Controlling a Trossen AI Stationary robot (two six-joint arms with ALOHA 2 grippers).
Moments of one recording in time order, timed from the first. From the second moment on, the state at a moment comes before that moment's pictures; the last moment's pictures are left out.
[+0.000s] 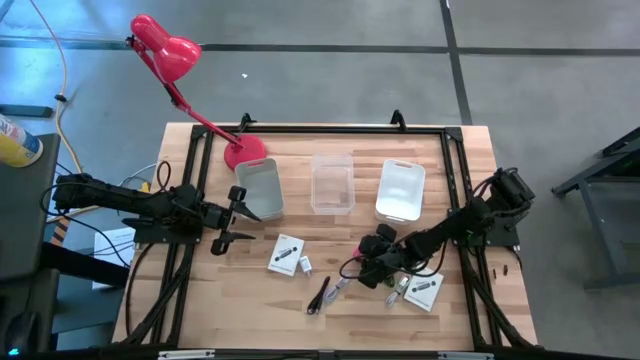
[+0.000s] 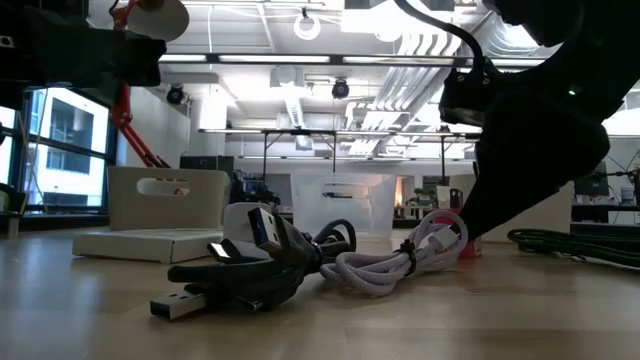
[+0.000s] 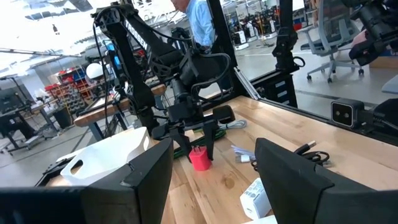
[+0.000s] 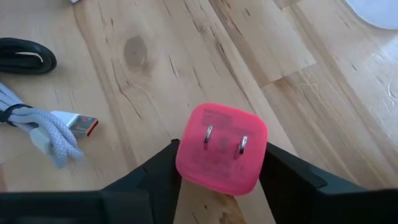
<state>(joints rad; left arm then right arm) 0.04 0.49 0.02 0.49 0.23 0.34 0.46 1.72 0.77 -0.09 0.45 0.79</state>
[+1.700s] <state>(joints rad) 0.04 0.50 0.02 0.47 0.23 0.34 0.46 1.72 0.77 -0.08 0.46 0.78</state>
